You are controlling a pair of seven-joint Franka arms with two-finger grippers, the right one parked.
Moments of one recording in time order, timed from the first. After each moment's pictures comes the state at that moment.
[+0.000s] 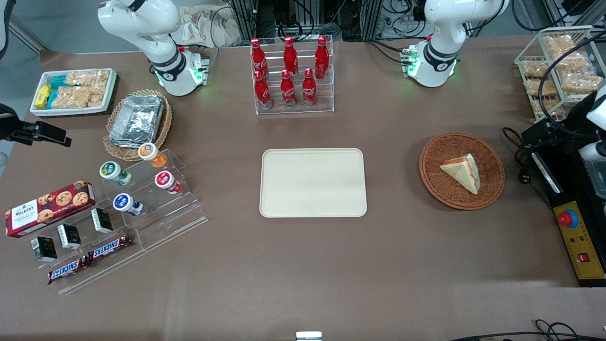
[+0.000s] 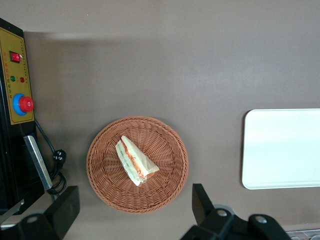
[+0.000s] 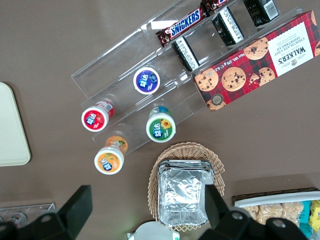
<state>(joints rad) 0.11 0.02 -0.11 -1.56 -0.06 1.63 0.02</state>
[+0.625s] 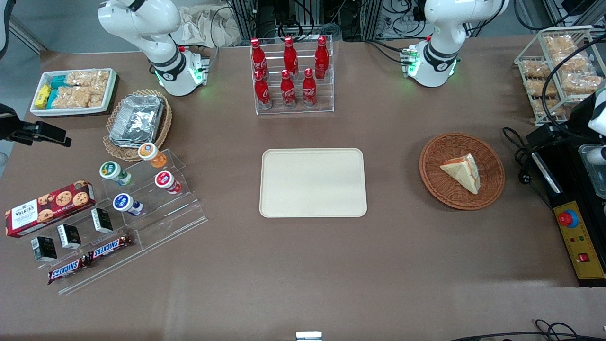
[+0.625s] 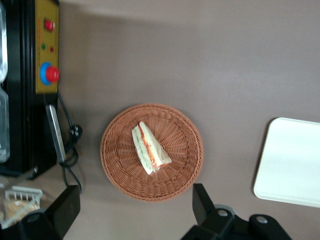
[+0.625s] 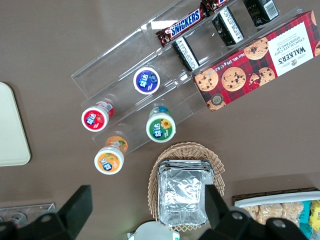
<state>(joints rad) 0.11 0.02 -0.10 -1.59 0.02 1.59 -0.19</state>
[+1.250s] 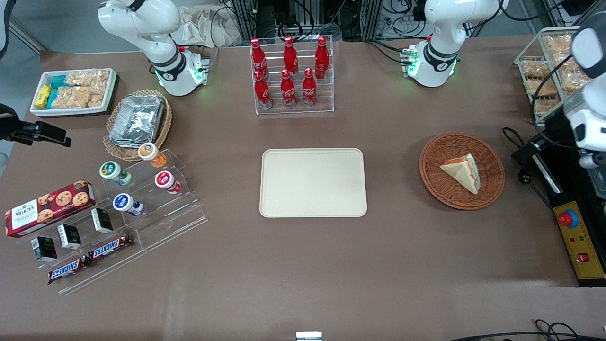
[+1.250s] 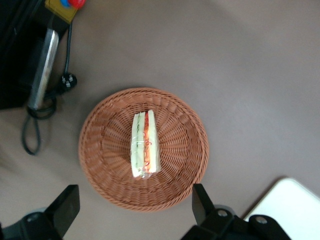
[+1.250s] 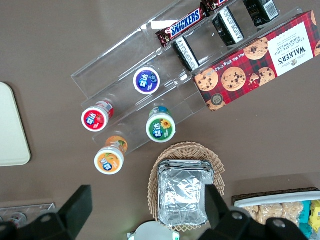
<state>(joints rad) 0.12 -0.14 -0.04 -2.10 -0.01 1.97 -0.60</state>
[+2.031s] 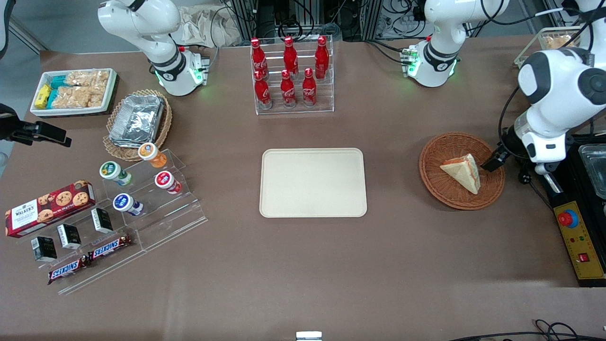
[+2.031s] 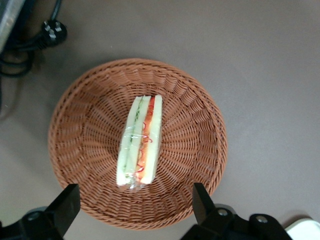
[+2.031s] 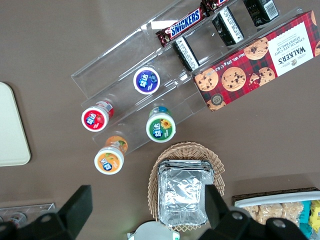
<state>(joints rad) 0.09 -0.09 -0.05 -2.32 -0.02 2.22 -0.80</state>
